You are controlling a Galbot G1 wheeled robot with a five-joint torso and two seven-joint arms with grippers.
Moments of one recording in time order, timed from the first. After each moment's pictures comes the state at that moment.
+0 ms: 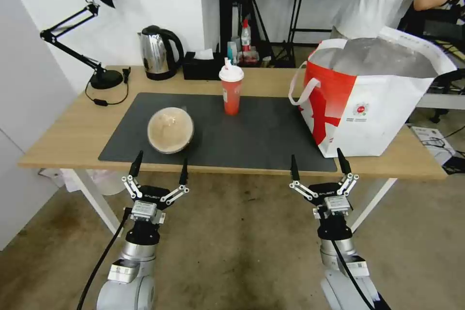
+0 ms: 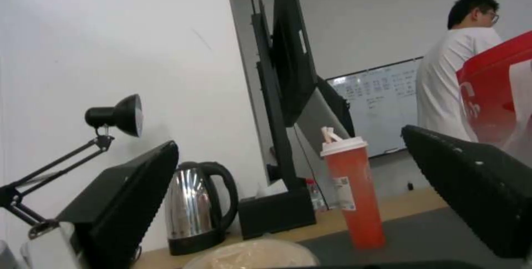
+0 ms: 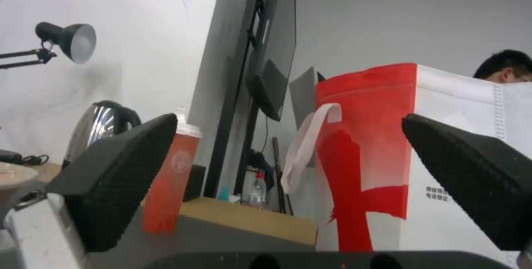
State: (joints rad) left arm 1.61 -1.59 -0.60 -2.01 0.00 -0.68 0.24; right arm -1.56 1.34 0.40 1.97 -0.18 0.69 0.24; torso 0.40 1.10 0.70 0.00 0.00
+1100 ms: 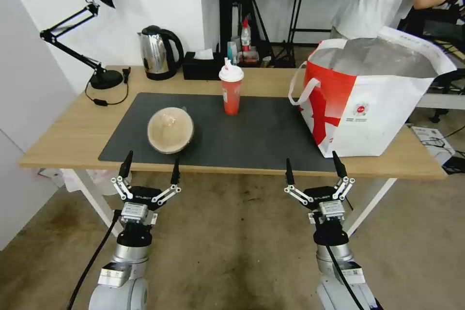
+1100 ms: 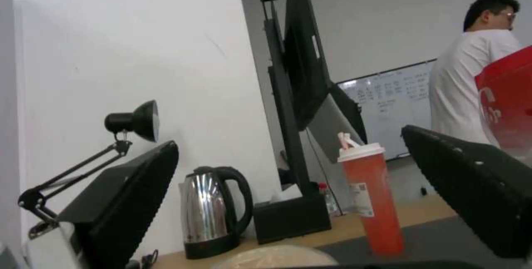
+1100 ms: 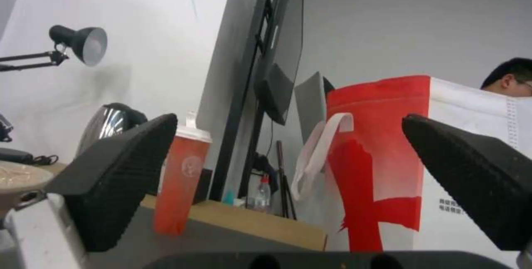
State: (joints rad) left arm 1.62 -1.59 -0.64 -2.03 -0.02 -0.69 0.24; right arm -1.57 1.35 0.39 1.98 -0.23 0.69 0.23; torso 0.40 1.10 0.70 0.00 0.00
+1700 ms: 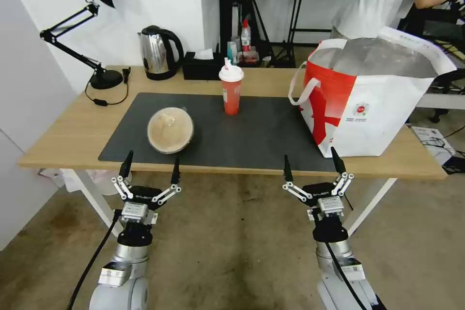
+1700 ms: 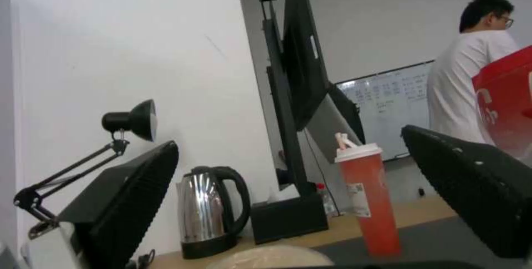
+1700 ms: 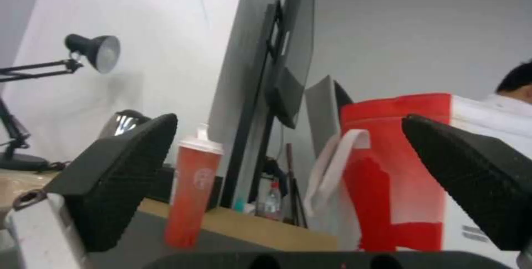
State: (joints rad) left arm 1.62 -1.59 -0.63 -2.03 -0.02 -0.69 0.24; right arm -1.56 1.32 0.36 2.04 -0.20 0.62 0.21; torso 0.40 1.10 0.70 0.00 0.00
